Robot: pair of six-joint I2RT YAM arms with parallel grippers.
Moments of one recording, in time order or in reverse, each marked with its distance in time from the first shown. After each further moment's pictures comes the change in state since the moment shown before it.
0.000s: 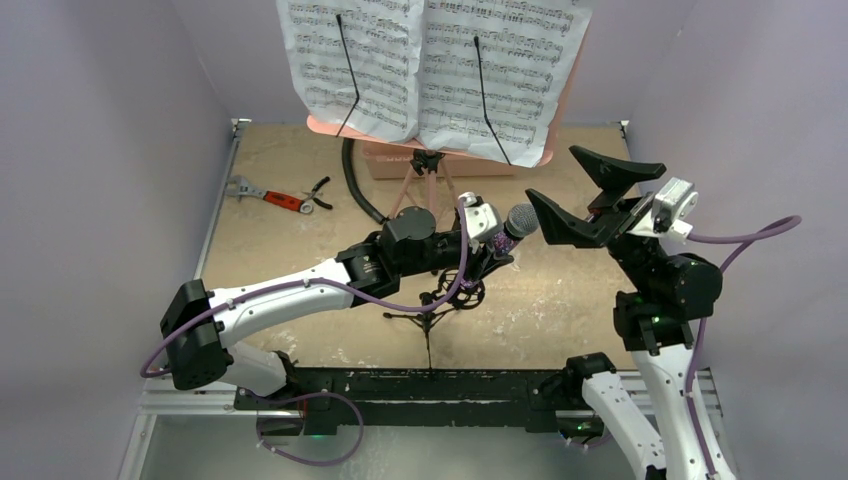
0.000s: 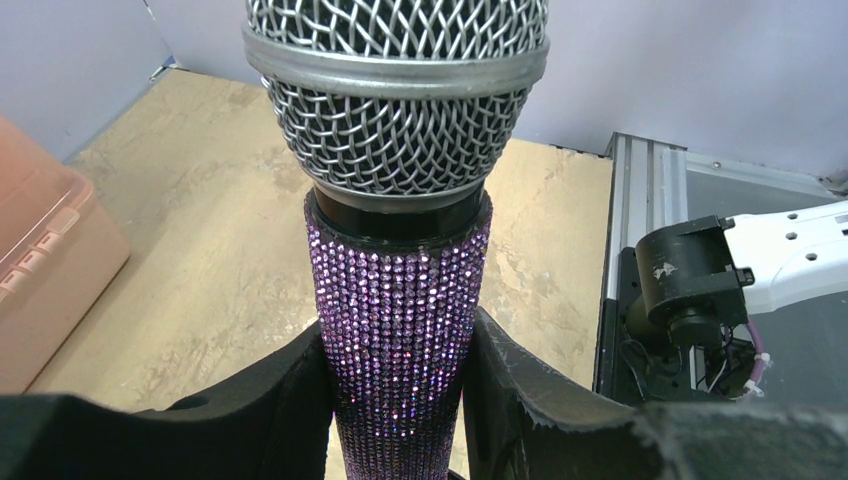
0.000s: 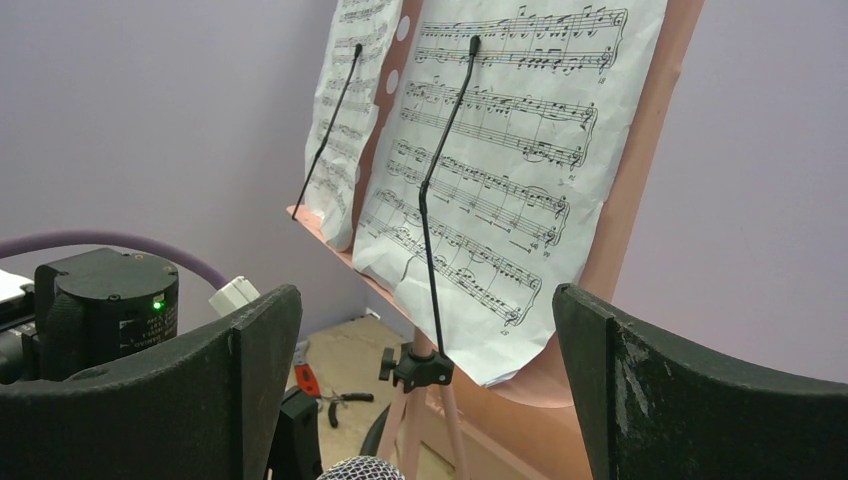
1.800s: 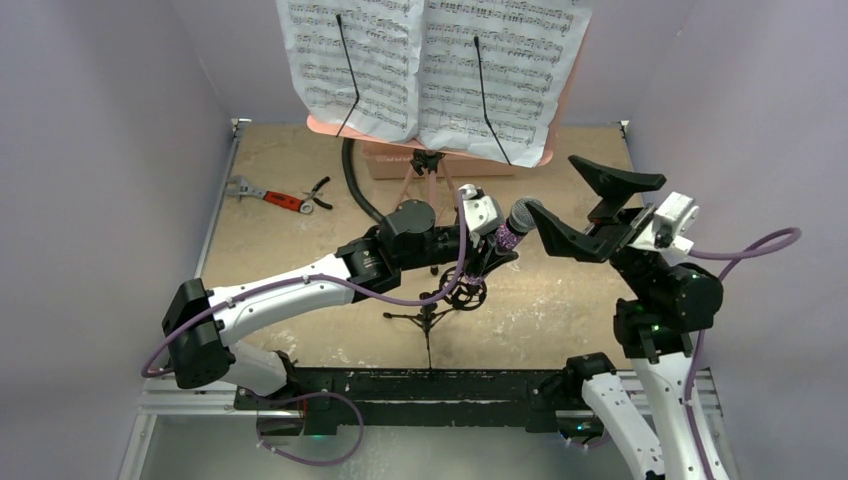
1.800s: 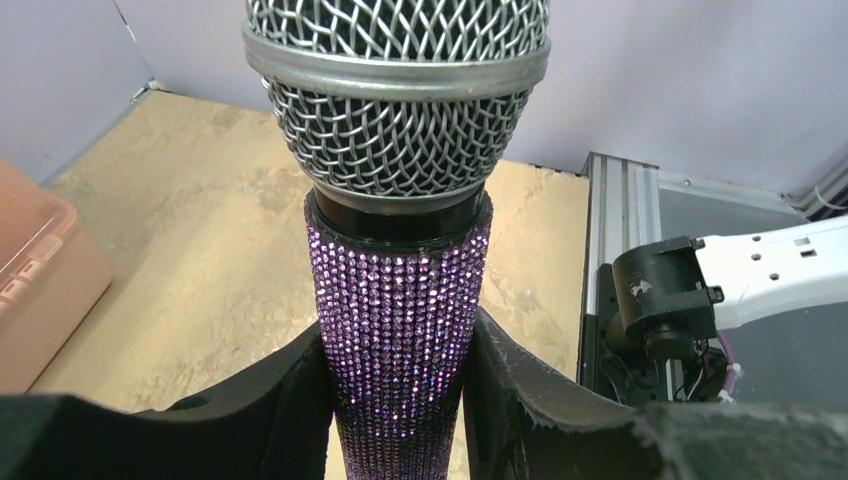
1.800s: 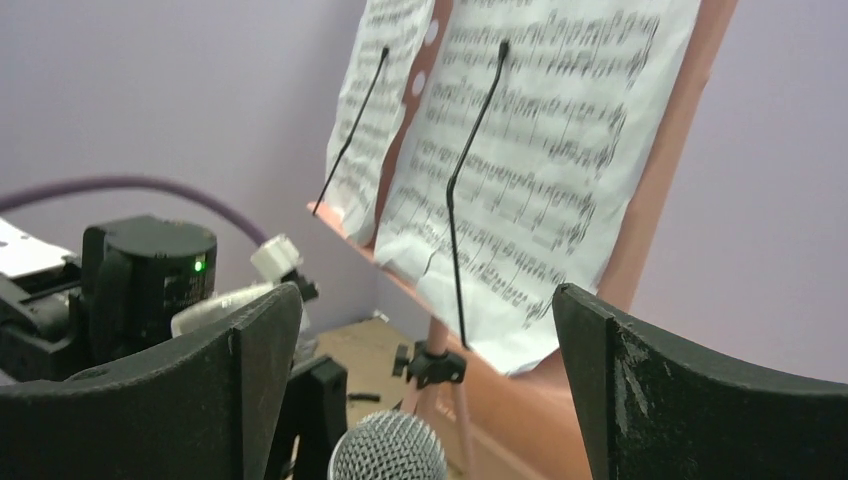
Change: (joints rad) left arm 0.013 0.013 0.044 0.010 0.047 -0.030; right arm 0.000 -0.047 -0.058 0.029 -0.047 0.016
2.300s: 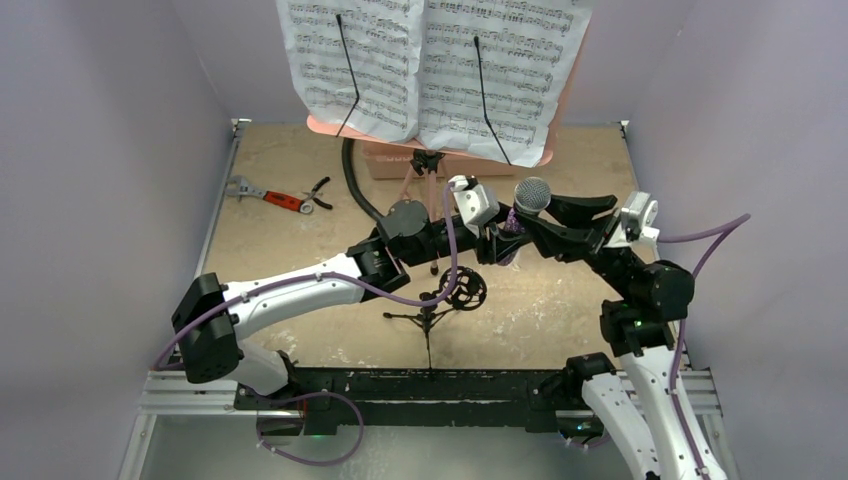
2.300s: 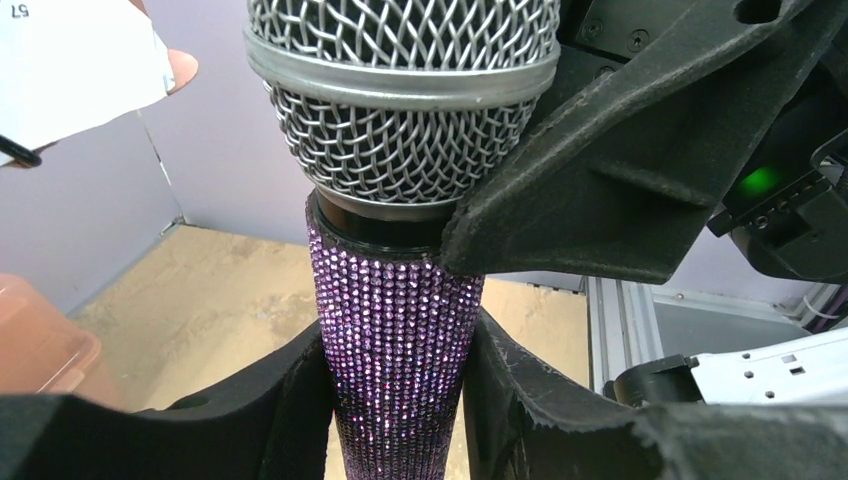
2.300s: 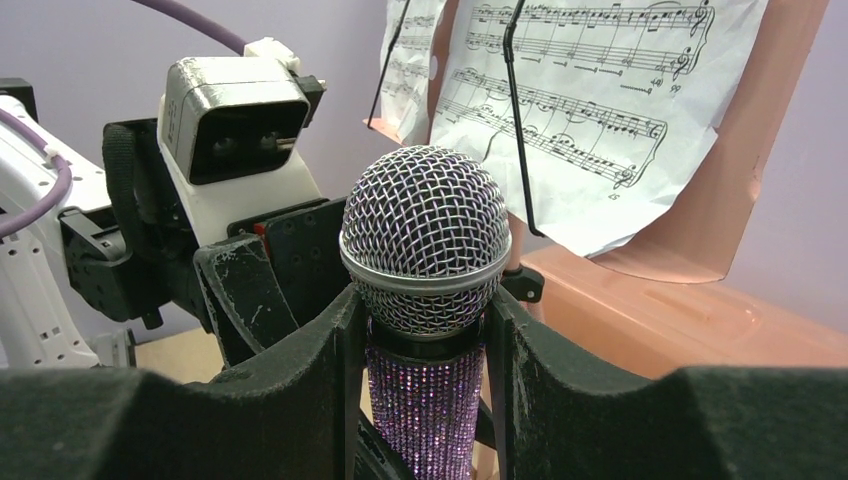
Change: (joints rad) left arm 0.000 0.054 -0.003 0.317 0.008 -0.041; right arm -0.001 -0.008 -0.142 0.060 -0.092 0.107
